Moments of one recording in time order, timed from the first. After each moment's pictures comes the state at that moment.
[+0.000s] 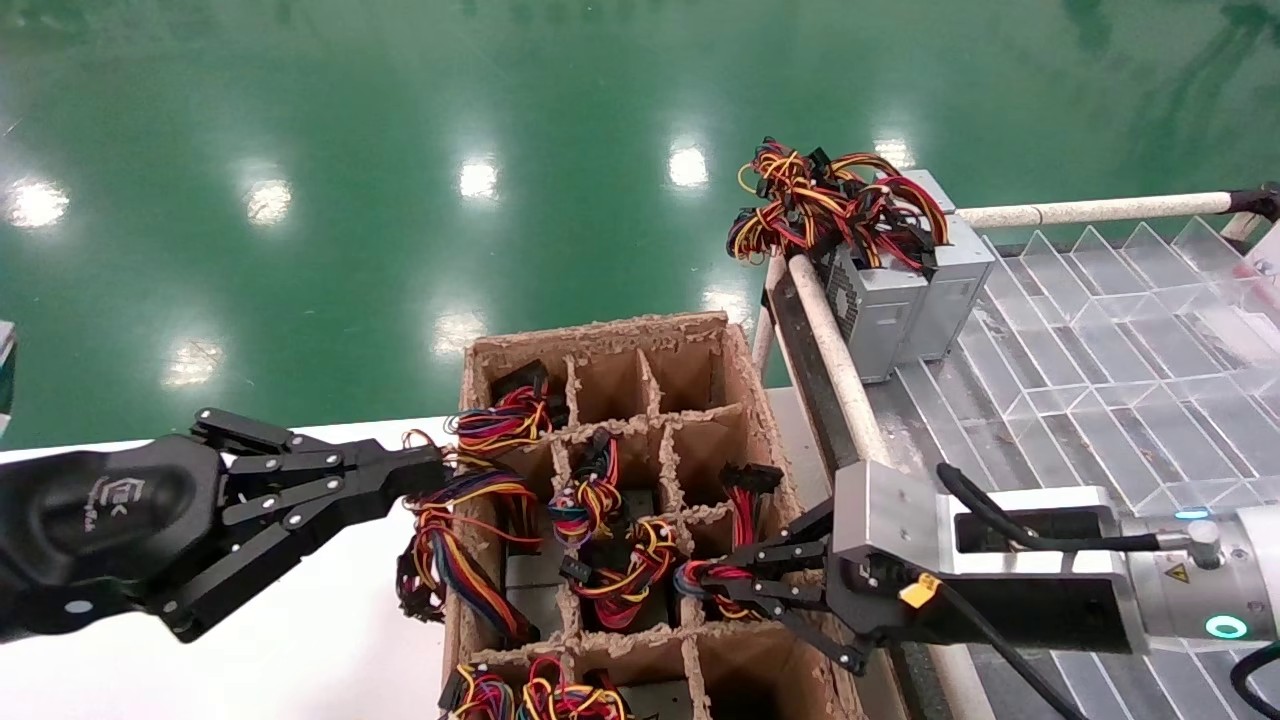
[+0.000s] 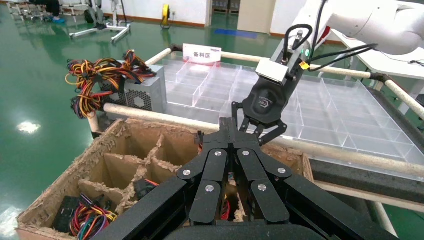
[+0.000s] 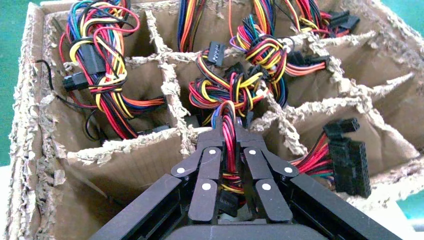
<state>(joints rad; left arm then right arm) -1.07 0.53 0.42 -1.19 0.59 1.37 -0.09 1.25 -0.72 -0.50 1.31 -1.30 -1.36 0.23</state>
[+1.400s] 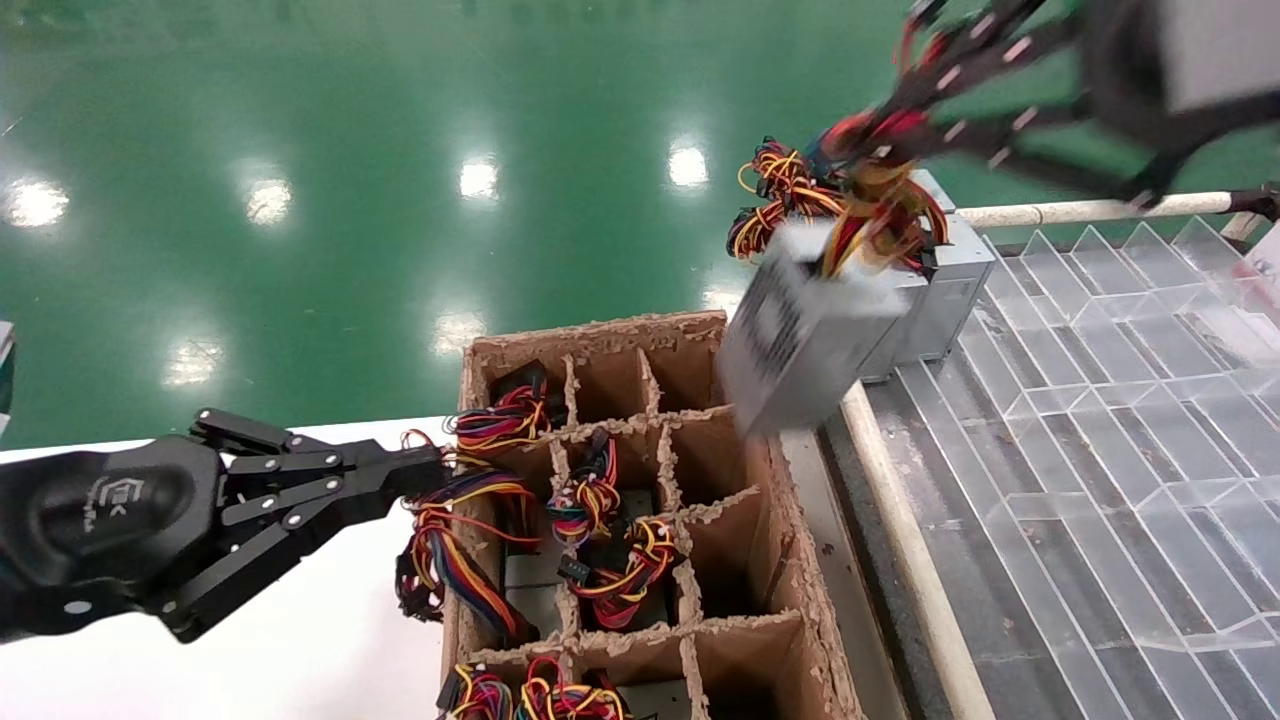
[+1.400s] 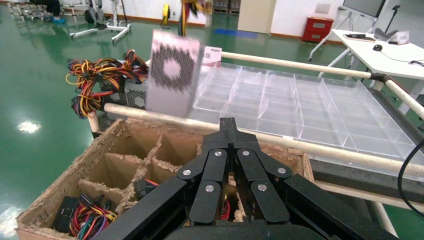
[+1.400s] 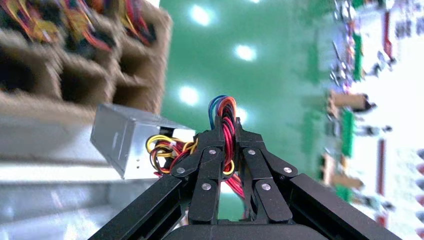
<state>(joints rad) -1.07 0.53 0.42 -1.19 0.59 1.37 -0.09 2.26 -0.67 -0.80 1.25 -1.38 -1.58 -0.01</state>
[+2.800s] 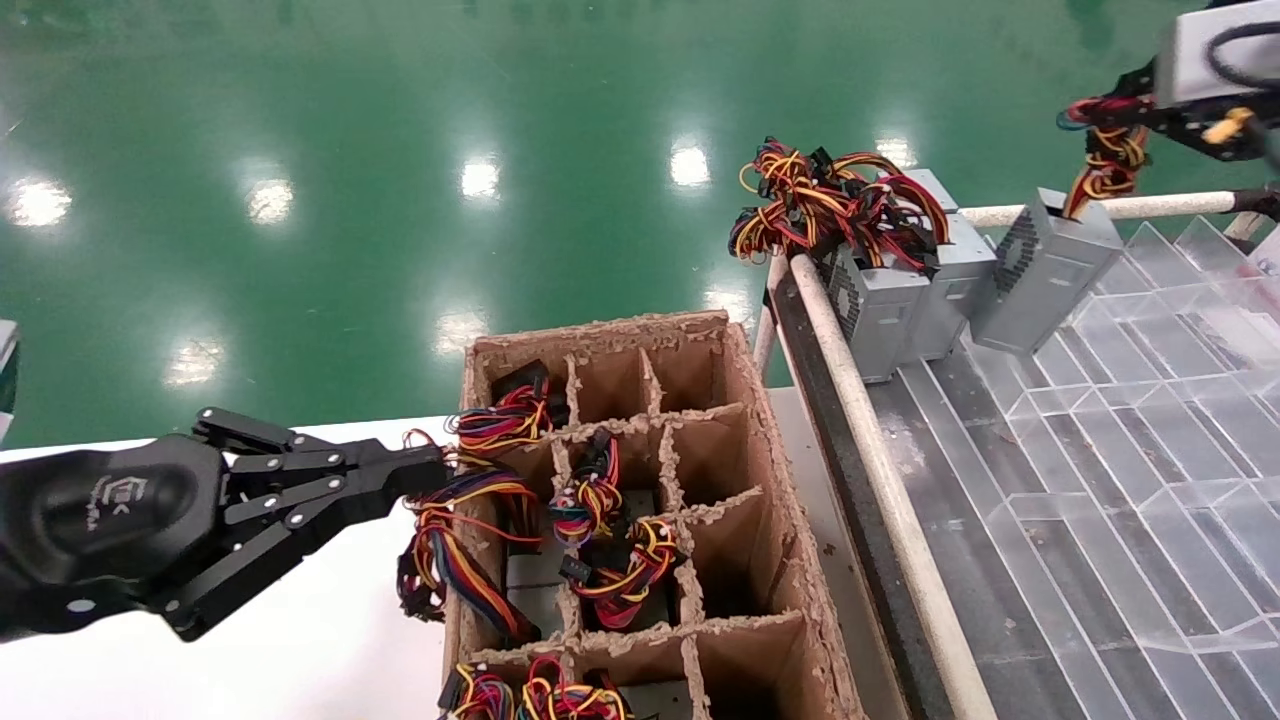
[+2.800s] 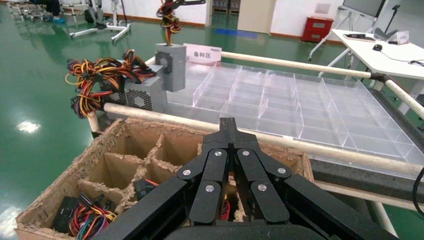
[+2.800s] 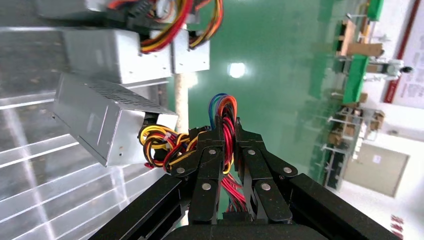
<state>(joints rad) -1.07 0.53 0.42 -1.19 0.59 1.37 -0.09 2.31 -0.92 -0.96 0.23 -1.68 -1.13 -0.67</state>
